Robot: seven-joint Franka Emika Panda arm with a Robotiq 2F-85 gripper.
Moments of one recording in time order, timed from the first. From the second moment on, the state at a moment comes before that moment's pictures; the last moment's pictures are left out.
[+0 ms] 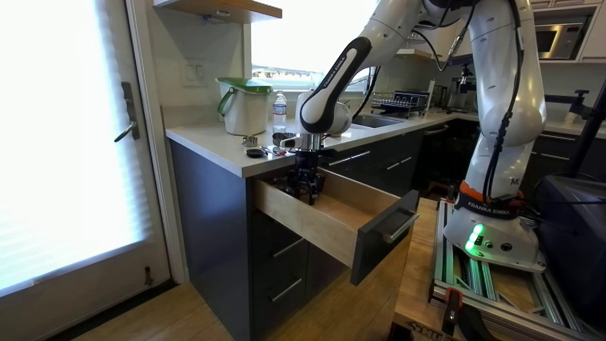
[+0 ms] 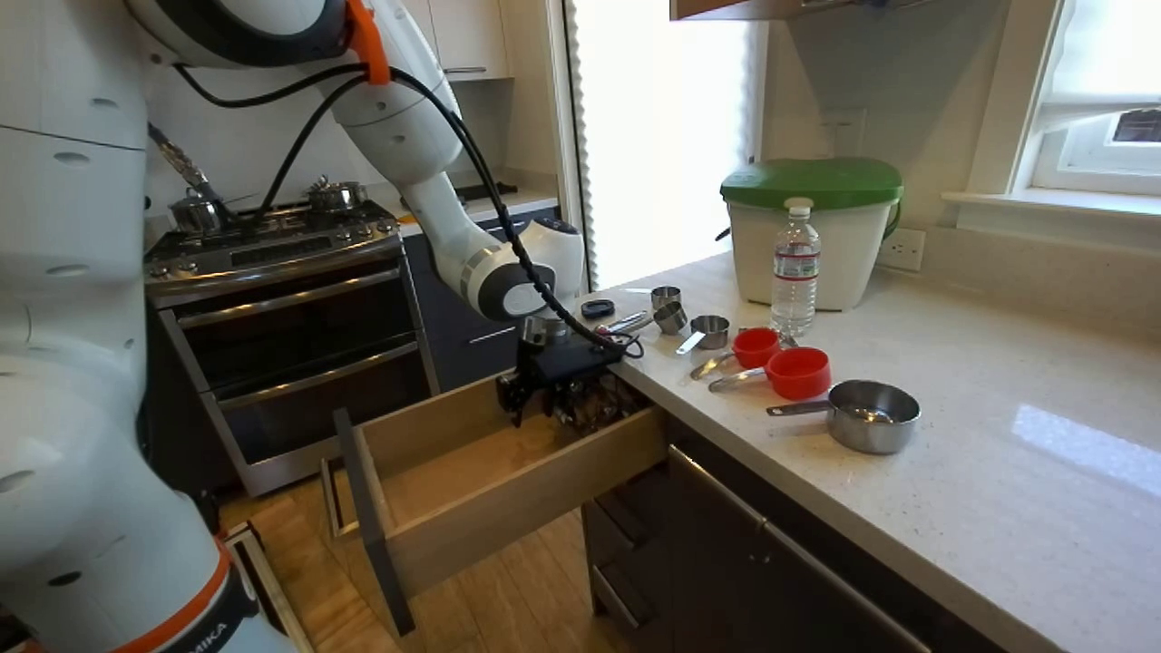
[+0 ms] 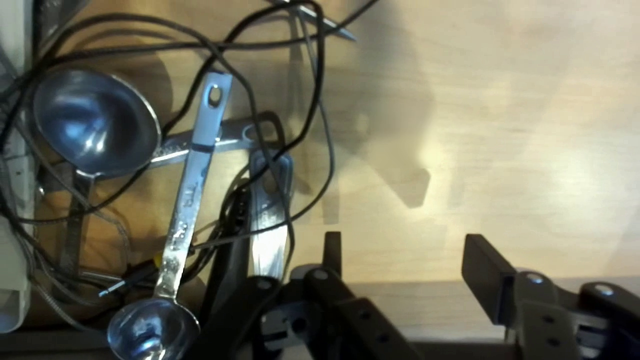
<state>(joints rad) -0.19 0.36 0.30 -2.34 0.22 2.59 -1.51</state>
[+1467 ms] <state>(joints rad) -0.12 0.41 0.23 -2.35 0.10 2.80 -1.29</state>
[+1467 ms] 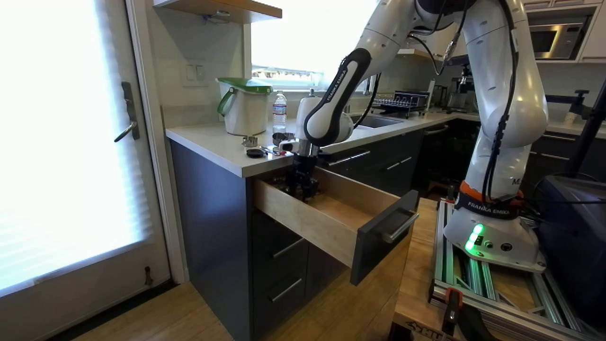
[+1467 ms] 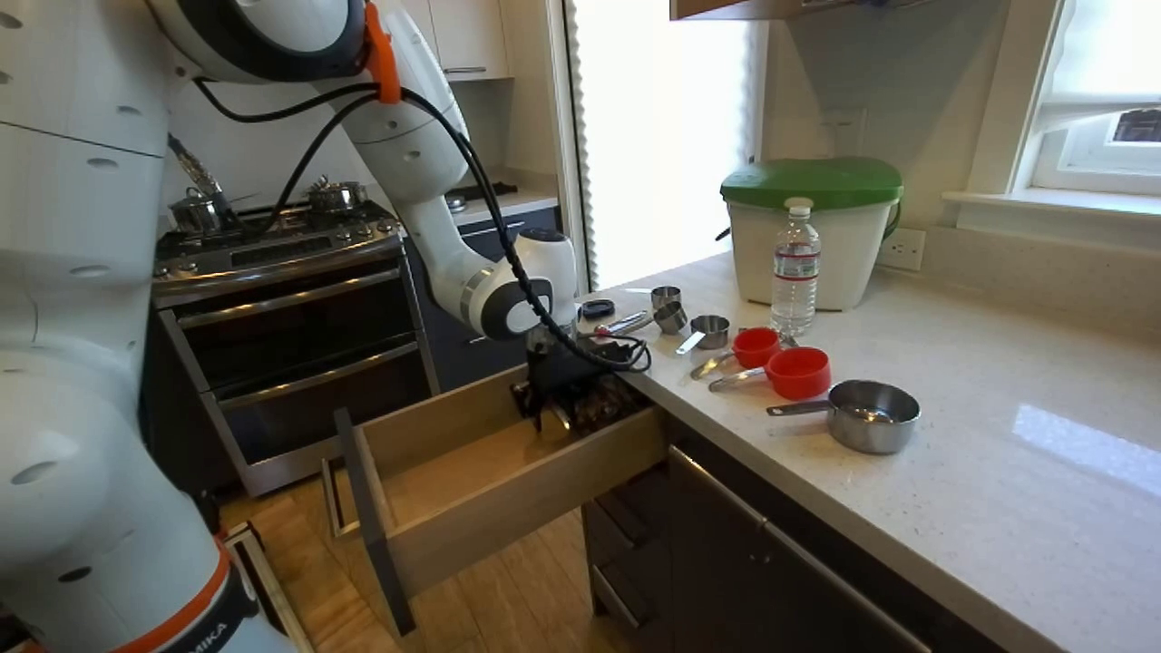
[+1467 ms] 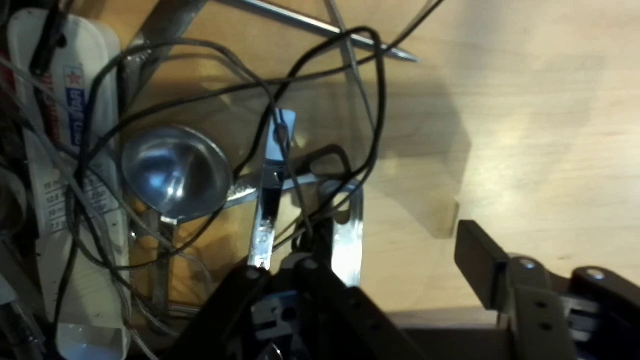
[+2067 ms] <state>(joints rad) -0.14 0.39 0.26 -2.32 0.10 2.64 -1.34</state>
